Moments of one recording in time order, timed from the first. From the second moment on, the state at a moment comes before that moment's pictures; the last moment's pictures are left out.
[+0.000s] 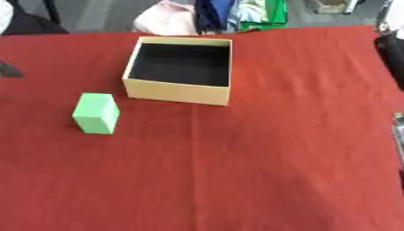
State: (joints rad) left arm -0.71 0.95 -0.18 -1.35 -0.51 -0.42 -0.69; right arm -0.51 -0.41 -0.05 -1.90 0.28 -0.06 -0.44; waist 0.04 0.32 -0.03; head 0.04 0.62
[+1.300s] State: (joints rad) left arm -0.89 0.71 -0.22 -1.25 -0.50 -0.32 -0.79; right arm -0.50 -0.41 -0.04 -1.90 0.27 -0.06 -0.44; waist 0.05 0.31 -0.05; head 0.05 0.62
